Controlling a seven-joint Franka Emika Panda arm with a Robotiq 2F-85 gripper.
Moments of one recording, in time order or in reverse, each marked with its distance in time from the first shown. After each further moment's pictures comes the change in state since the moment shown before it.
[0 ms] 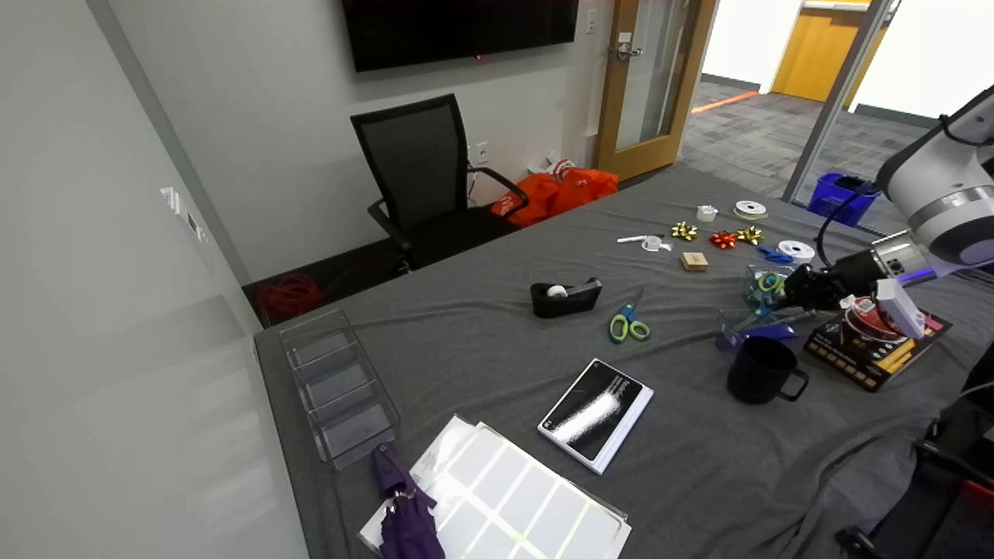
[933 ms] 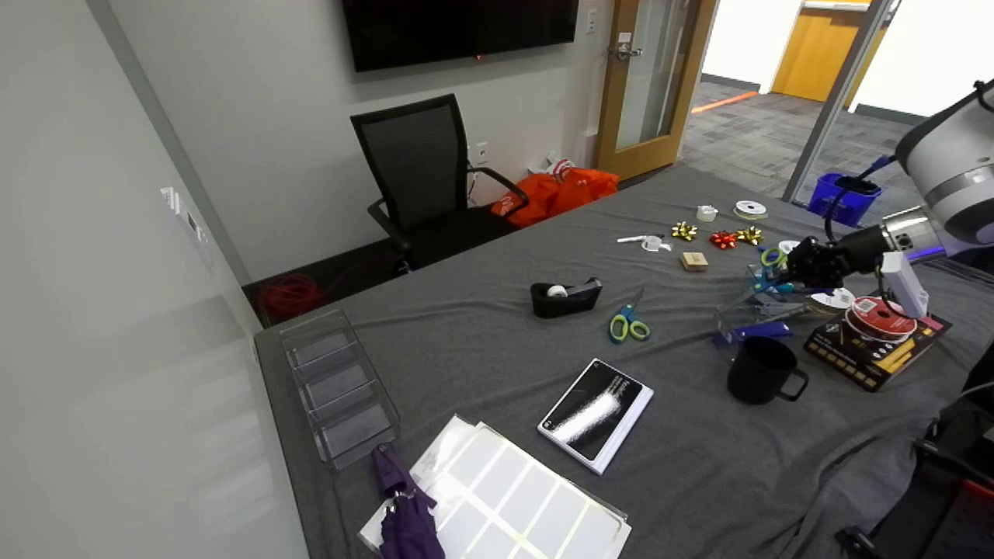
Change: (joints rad) arm -0.001 -0.124 0.006 -0.025 -0.004 0.015 0.085
